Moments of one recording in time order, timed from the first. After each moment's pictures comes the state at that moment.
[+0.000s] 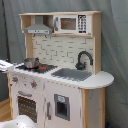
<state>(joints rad) -0.58 -1.25 1.31 -2.19 -0.56 2.62 -0.64</state>
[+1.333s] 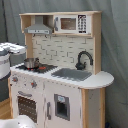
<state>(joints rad) -0.59 -1.16 1.05 -2.25 -0.56 2.82 -0.87</state>
